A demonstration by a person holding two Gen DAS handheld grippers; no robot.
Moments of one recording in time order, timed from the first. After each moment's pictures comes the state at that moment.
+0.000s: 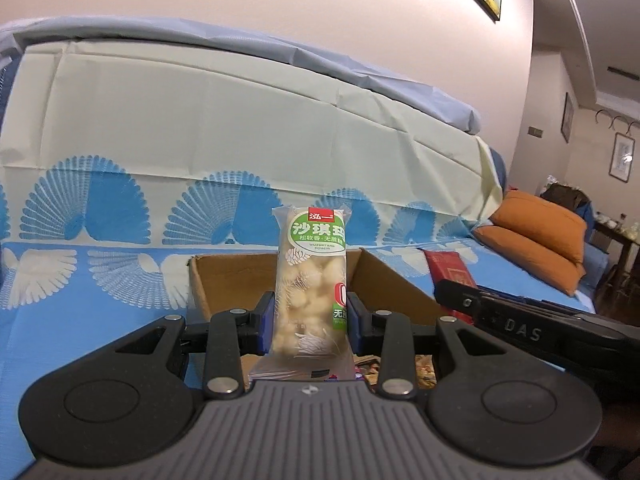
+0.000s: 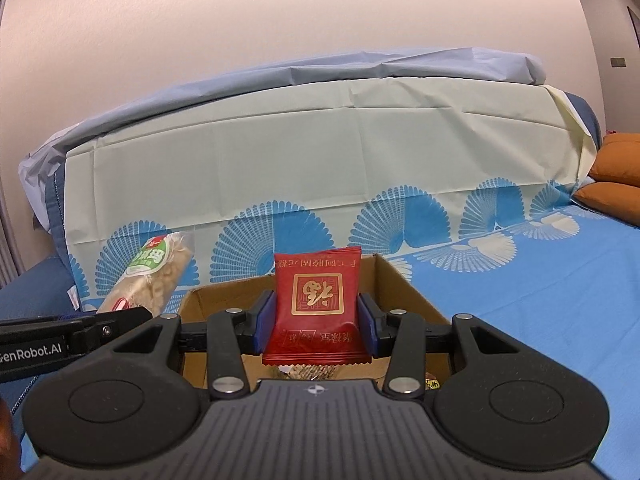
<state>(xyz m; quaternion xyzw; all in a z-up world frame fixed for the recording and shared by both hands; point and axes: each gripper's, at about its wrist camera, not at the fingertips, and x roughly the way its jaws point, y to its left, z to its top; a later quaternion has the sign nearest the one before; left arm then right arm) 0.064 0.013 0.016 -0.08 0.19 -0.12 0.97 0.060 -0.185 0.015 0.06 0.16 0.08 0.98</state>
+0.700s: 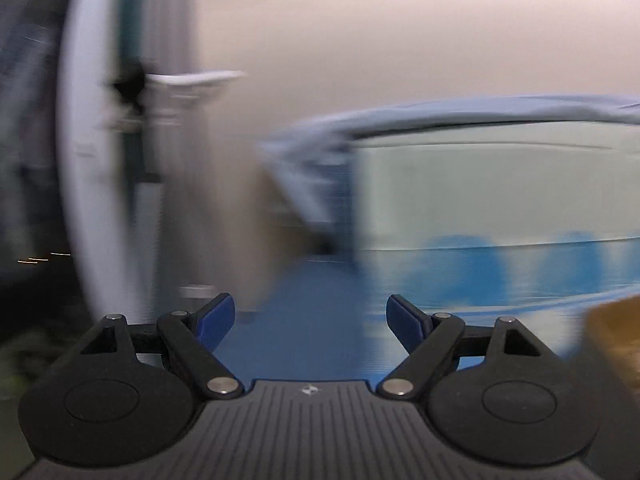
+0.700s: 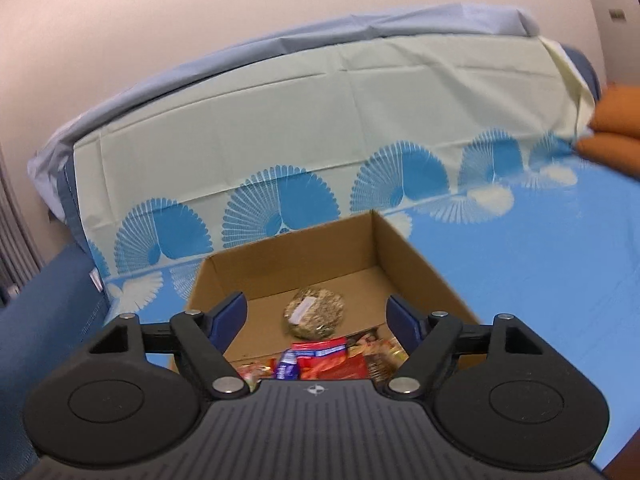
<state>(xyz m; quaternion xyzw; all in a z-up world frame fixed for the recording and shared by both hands) -0.050 0.204 0.067 0.05 0.11 0.35 0.93 0.032 -0.206 0.032 0.10 0.23 0.09 0.96</state>
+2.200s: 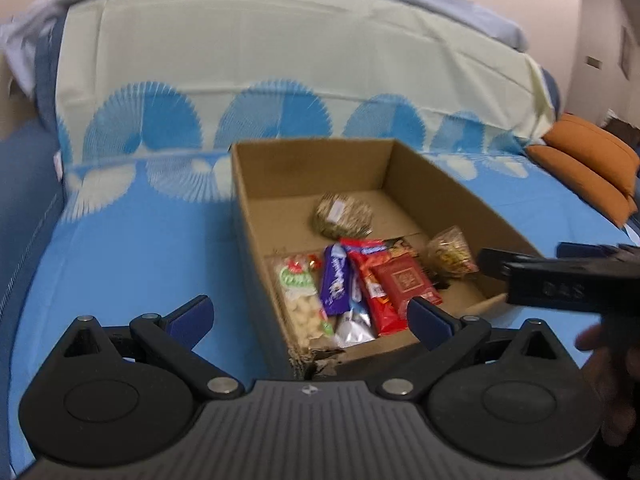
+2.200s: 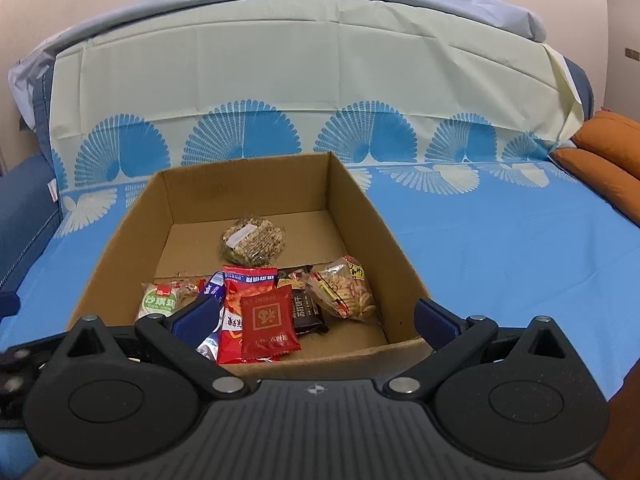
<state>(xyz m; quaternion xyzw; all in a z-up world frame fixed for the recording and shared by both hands) -0.008 -0.034 -0.021 -0.04 0.32 -0.01 0.95 0.025 -0.230 -0.002 -0.03 0.29 0.07 0.95</state>
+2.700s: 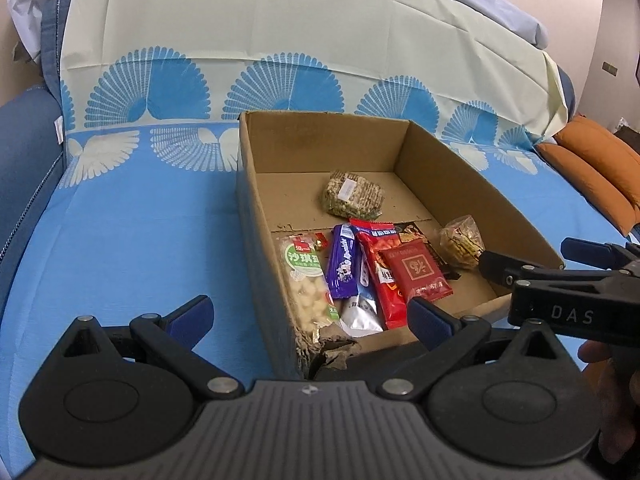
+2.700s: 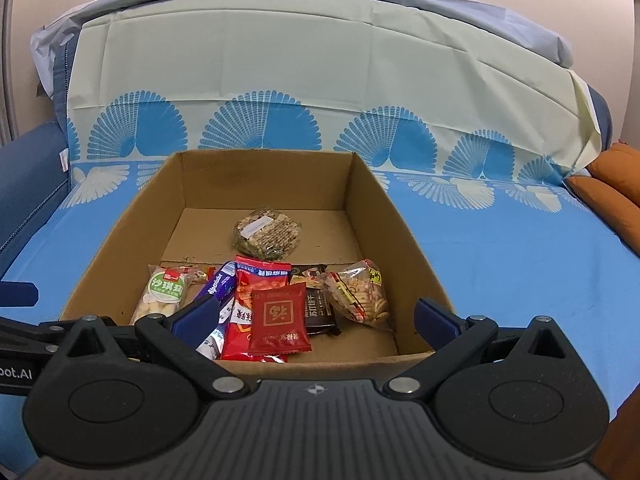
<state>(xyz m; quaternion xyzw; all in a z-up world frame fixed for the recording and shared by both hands) 0.006 -0.026 -0.031 -0.06 0.35 0.00 0.93 0.029 -0.213 -0.007 -0.07 0.29 0.09 0.95</state>
